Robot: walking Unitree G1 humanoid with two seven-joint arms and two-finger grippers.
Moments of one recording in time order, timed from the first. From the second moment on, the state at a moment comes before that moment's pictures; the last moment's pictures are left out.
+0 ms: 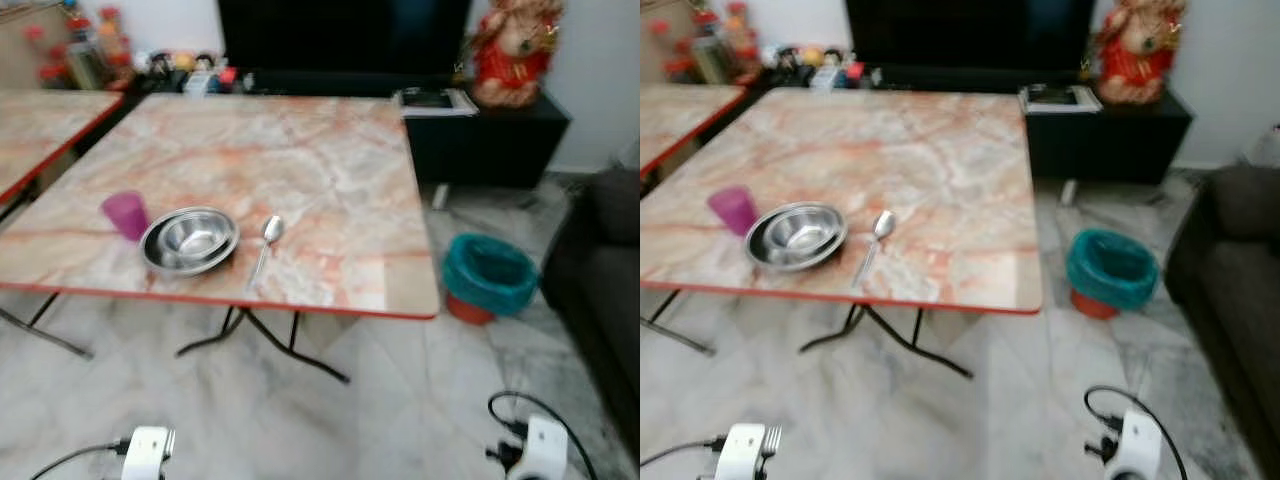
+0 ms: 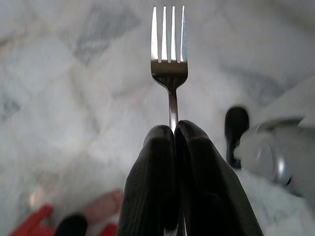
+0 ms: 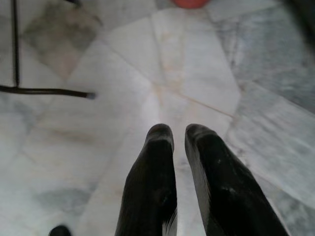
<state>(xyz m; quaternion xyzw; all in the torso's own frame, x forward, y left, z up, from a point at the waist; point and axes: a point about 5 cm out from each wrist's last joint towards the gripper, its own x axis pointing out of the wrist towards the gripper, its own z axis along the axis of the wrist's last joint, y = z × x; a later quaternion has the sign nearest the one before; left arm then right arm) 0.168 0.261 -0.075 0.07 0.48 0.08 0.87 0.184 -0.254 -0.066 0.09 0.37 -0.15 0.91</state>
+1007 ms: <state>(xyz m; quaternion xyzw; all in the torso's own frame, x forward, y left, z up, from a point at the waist) 0.247 0.264 0.026 0.17 0.09 0.11 0.98 0.173 -0.261 -0.067 0.09 0.35 -0.17 0.92</state>
